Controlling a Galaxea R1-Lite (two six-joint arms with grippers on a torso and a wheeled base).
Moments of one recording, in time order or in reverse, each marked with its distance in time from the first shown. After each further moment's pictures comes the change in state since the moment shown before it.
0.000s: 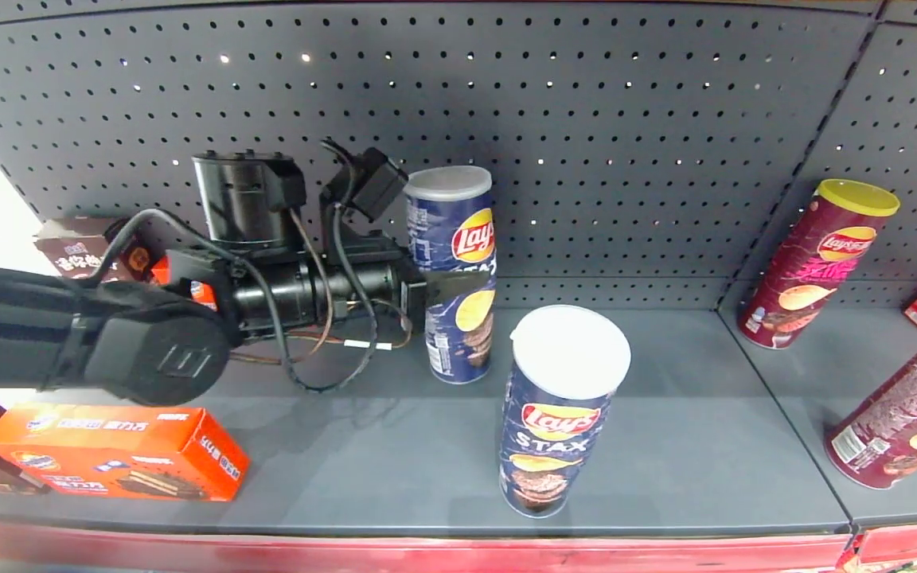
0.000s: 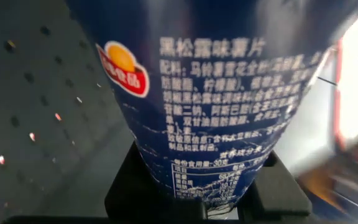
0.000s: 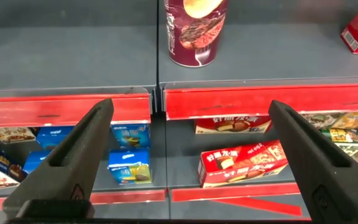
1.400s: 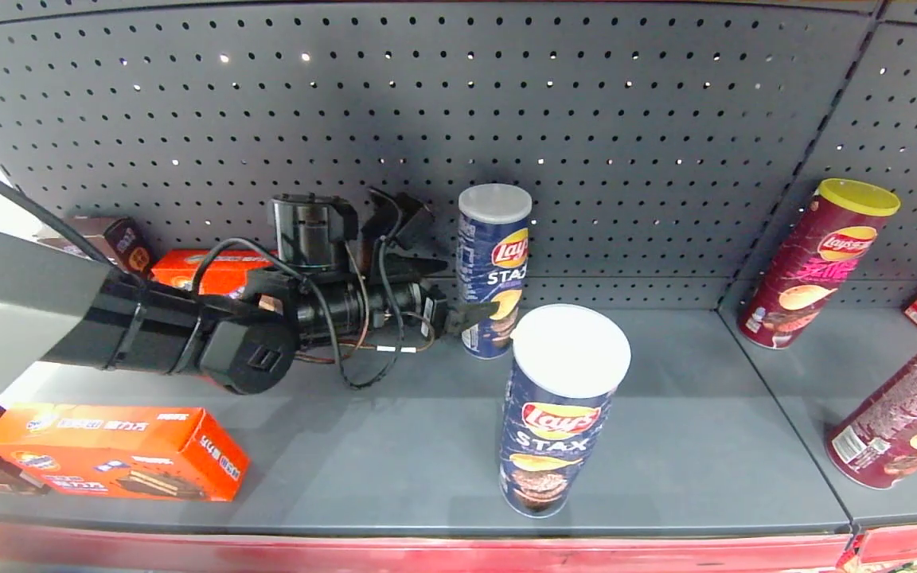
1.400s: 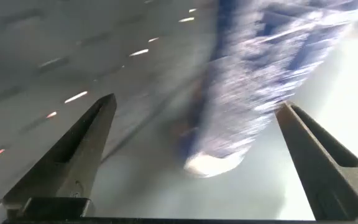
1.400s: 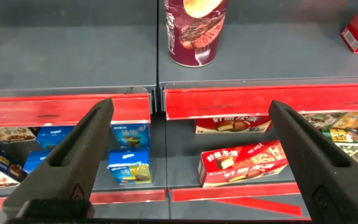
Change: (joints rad) left arm 0.018 0.149 -0.064 0.004 0.210 0.058; right arm 0.000 0.001 0.000 0.000 0.000 0.000
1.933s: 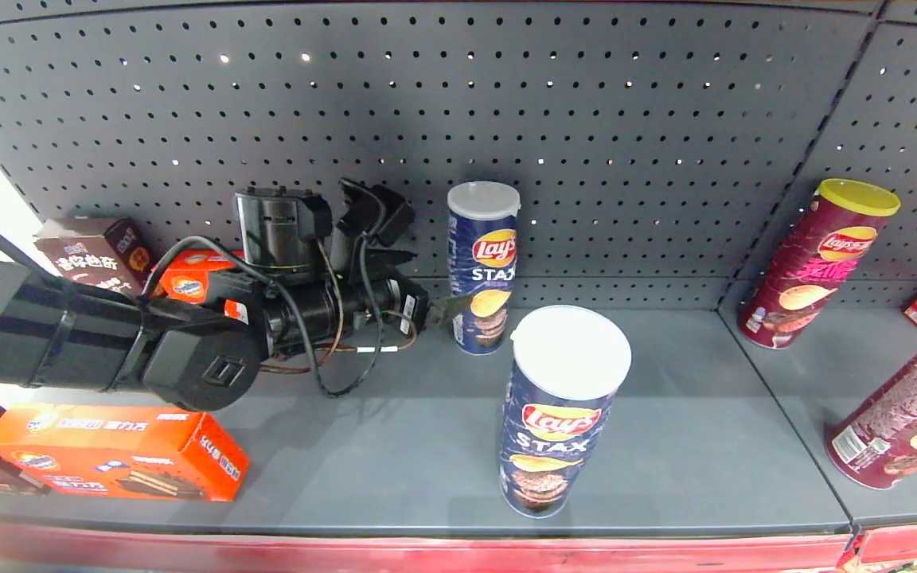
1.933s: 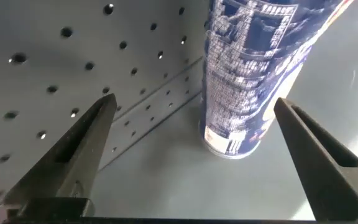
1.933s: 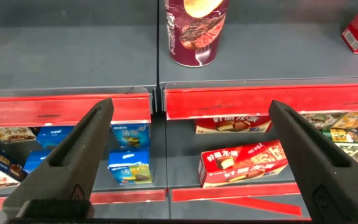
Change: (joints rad) left arm -0.004 -0.094 0.098 -0.015 0.178 0.056; right arm 0.001 0.000 0.000 0.000 0.000 0.000
